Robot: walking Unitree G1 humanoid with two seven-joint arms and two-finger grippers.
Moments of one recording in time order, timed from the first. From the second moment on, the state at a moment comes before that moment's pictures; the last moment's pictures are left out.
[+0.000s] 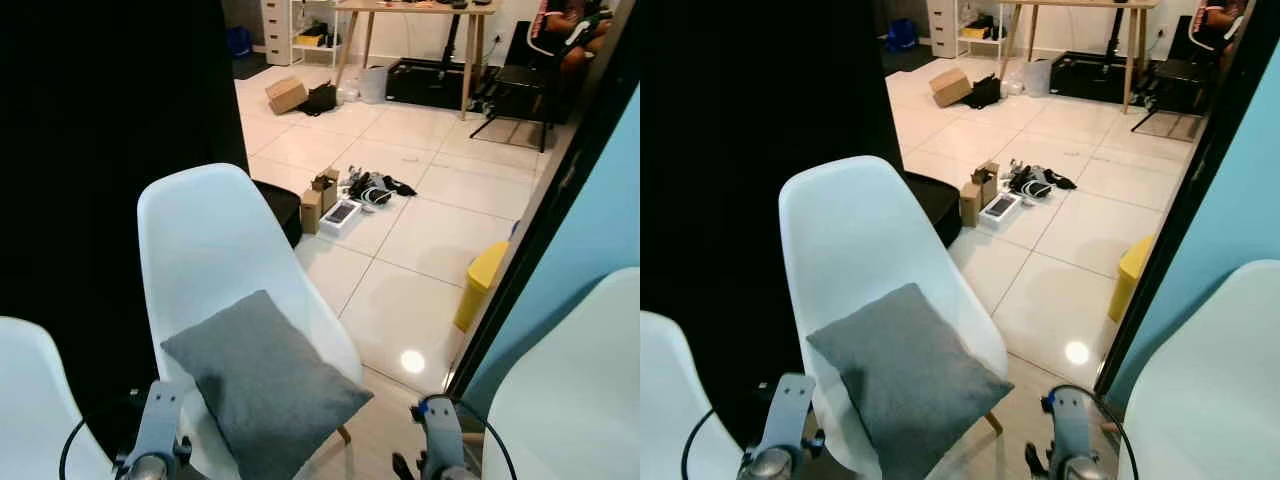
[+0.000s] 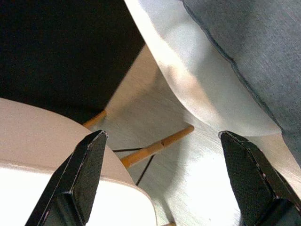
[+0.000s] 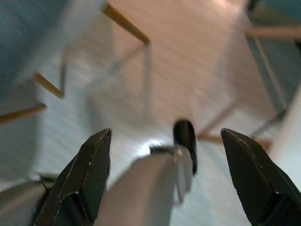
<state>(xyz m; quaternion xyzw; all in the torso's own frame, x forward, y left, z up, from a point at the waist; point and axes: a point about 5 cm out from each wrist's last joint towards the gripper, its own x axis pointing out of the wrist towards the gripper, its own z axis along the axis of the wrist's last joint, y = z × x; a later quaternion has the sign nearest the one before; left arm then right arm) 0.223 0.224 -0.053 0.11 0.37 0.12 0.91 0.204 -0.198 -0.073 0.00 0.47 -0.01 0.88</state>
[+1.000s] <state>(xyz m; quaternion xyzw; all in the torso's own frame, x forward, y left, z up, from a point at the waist) 0.177 0.219 -0.081 0.07 0.46 0.11 0.88 0.160 -0.193 -0.095 -0.08 0.54 0.01 0.84</state>
